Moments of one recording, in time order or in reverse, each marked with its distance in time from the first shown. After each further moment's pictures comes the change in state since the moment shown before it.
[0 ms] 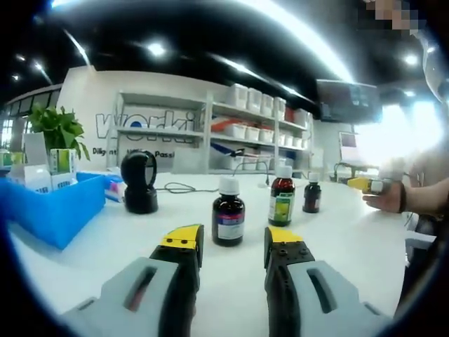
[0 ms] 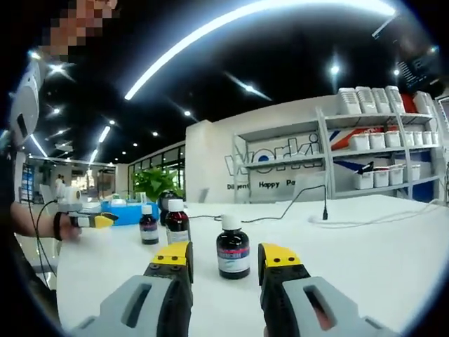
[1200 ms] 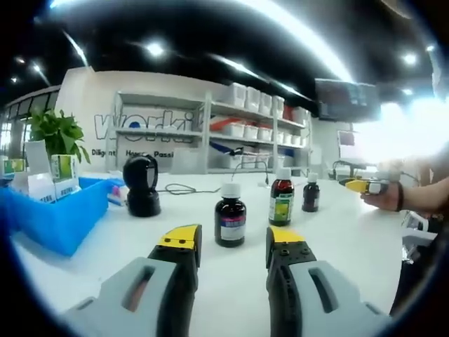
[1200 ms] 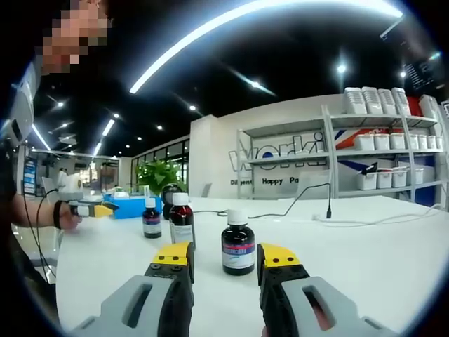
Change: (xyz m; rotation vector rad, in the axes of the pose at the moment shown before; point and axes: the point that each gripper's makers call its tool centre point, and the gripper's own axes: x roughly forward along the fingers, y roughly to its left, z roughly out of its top) left arm -0.007 0.007 0.007 0.038 0.011 -0.017; right arm 0.003 0.004 -0.003 -0.015 0.022 0.008
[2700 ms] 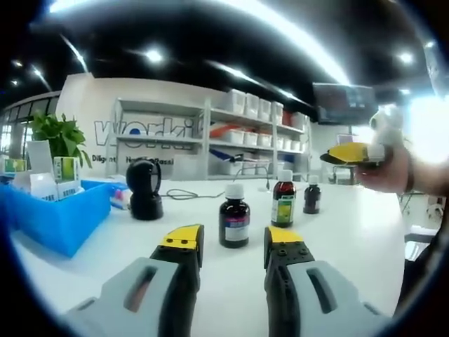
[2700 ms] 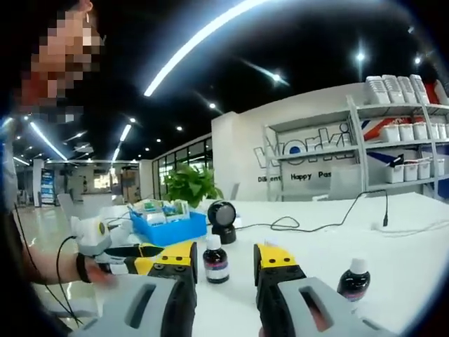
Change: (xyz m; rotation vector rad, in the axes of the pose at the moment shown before) left arm -0.003 0.003 -0.003 -0.016 -0.048 -0.001; right arm 0.087 0.155 0.056 0.067 0.037 0.146
